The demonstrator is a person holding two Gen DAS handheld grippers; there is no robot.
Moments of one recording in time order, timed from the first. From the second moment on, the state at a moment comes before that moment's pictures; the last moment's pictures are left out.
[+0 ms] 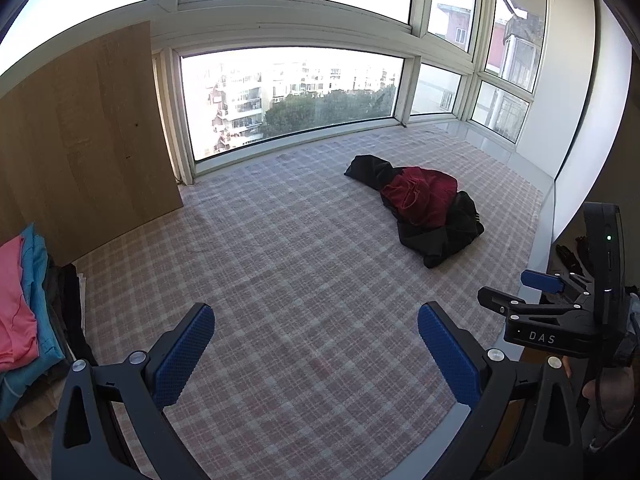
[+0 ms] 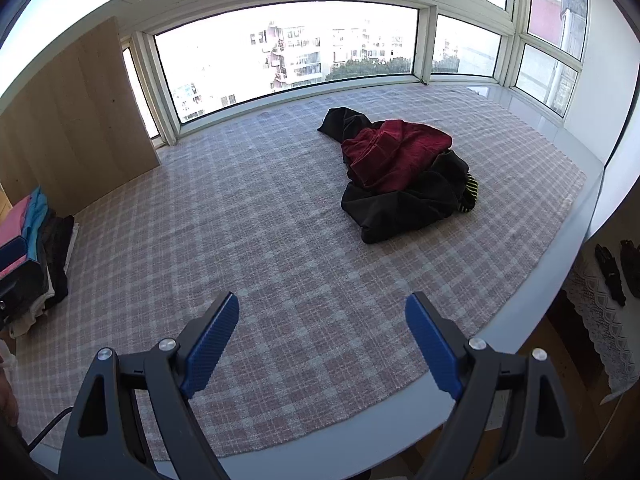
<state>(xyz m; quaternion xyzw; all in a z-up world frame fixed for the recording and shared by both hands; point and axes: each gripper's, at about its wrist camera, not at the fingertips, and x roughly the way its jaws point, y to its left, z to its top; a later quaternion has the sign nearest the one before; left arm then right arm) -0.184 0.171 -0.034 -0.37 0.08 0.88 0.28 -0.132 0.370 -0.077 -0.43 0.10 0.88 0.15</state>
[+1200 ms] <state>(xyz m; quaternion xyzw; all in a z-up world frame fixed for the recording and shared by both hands) -0.224 0.340 -0.053 -0.41 0.10 0.89 0.18 -0.291 0.693 -0.190 -0.53 0.07 0.84 0.06</state>
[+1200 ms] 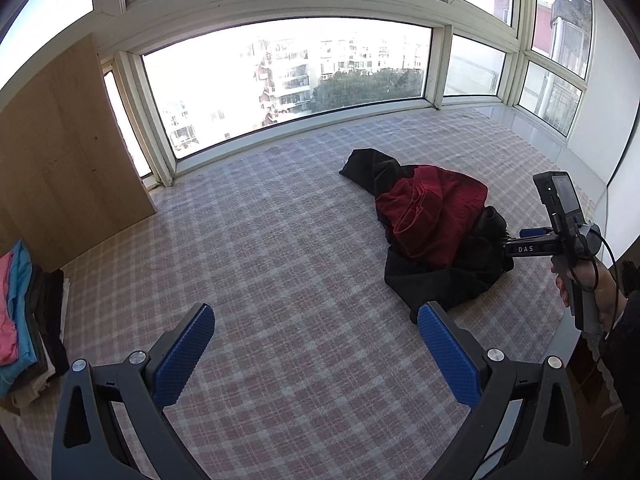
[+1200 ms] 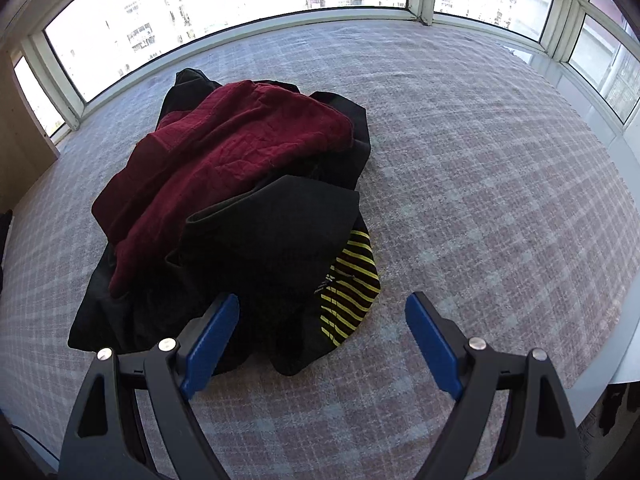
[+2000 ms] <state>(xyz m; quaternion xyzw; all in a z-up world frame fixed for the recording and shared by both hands) -0.224 0.336 -0.057 -0.42 0.10 0.89 0.17 -0.288 0.713 -0.187 -0.50 0.19 0.84 -0.03</state>
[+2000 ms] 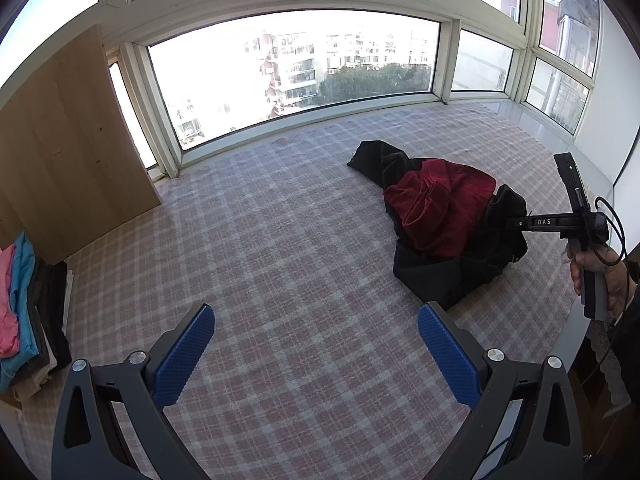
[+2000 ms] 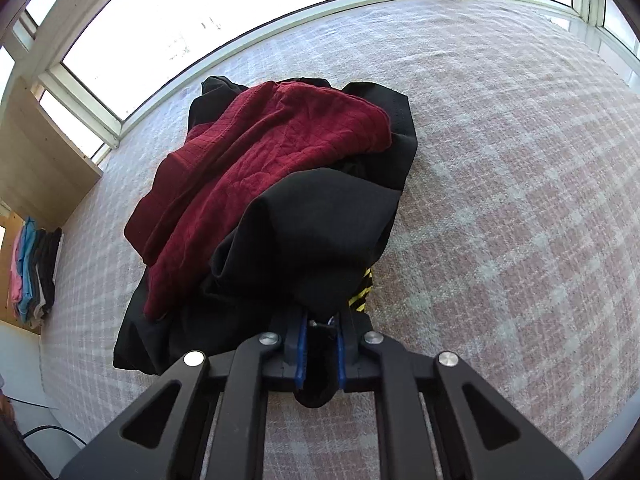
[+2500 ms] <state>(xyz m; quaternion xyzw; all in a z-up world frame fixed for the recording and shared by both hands) -0.217 0.299 -0.040 -0.39 0.08 0.90 0.18 -0.269 0.710 0.026 -0.32 0.13 0.94 -0.02</state>
